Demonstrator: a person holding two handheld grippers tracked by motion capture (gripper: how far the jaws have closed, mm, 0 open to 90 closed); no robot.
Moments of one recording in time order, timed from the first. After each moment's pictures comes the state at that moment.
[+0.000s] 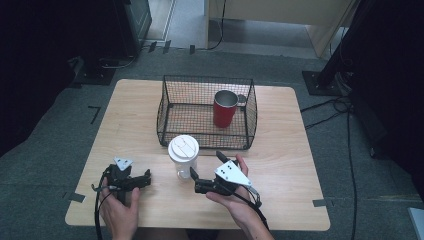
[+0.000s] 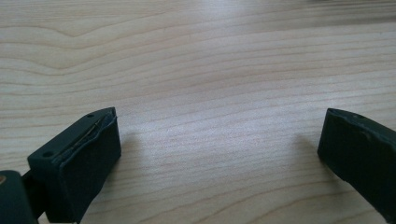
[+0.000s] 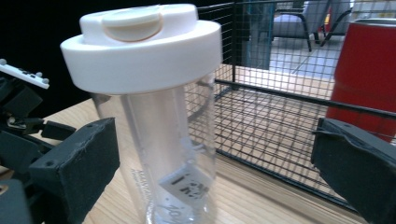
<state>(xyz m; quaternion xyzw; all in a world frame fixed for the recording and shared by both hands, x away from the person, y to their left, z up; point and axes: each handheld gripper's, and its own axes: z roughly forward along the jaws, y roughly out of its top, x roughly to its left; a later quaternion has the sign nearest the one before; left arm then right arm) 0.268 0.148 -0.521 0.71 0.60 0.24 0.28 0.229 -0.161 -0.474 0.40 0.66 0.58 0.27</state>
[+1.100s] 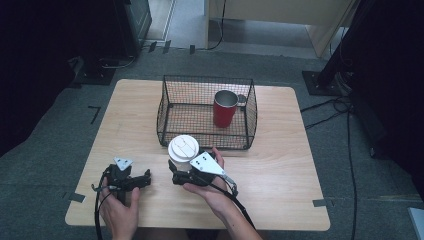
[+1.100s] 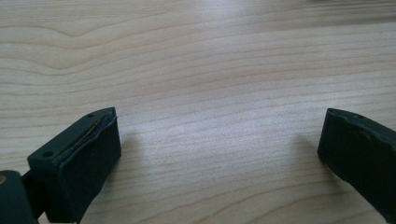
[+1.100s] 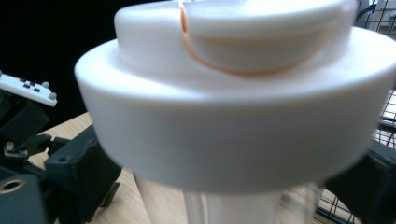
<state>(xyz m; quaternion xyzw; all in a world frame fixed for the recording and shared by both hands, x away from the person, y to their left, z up) 0.268 0.148 -0.521 0.71 0.60 0.24 0.28 0.257 -0.103 -0.475 0.39 0.67 0.58 0.25</state>
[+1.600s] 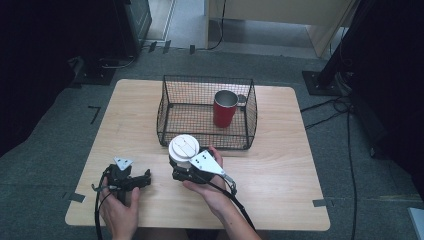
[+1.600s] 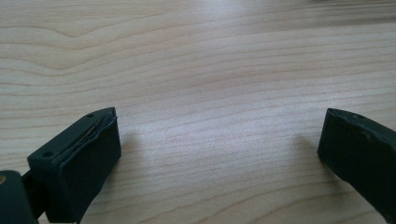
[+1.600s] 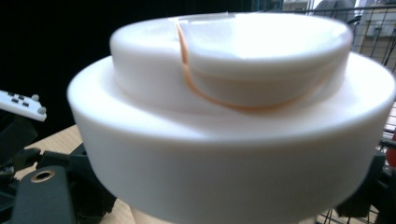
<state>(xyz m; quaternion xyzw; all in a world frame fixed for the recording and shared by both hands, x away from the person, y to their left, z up) 0.269 0.148 -0.521 0.71 0.60 0.25 0.28 0.260 -0.101 -0.473 0.39 0.66 0.59 0.27</state>
